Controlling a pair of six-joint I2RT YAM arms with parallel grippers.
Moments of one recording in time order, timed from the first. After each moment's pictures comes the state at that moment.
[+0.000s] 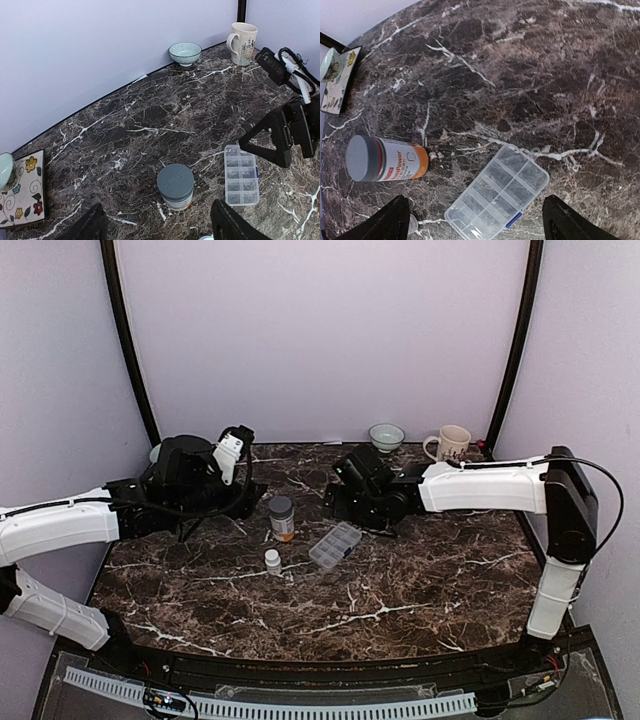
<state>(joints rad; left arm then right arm) -0.81 1.23 0.92 -0.13 -0.32 -0.01 0.93 1.82 1.36 -0.38 0.33 0.89</state>
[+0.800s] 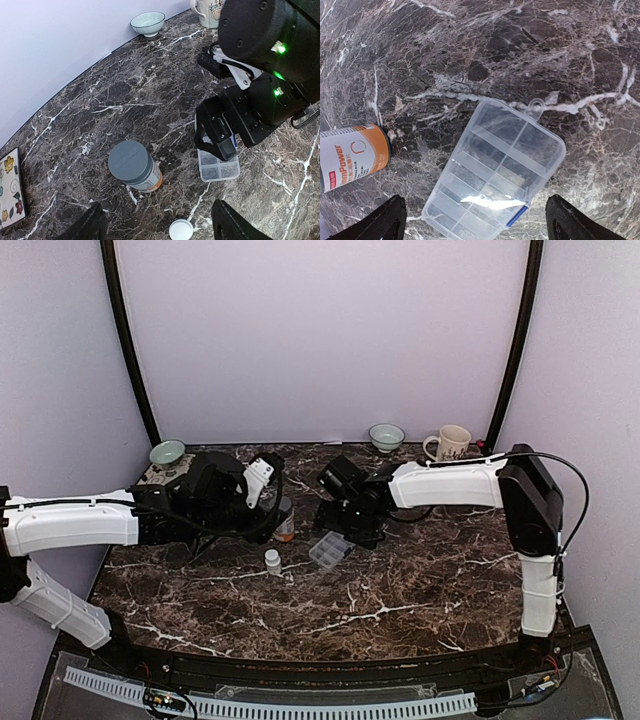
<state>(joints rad) -0.93 1.33 0.95 -0.22 -0.31 0.00 0.91 2.03 1.51 -0.60 0.16 1.11</state>
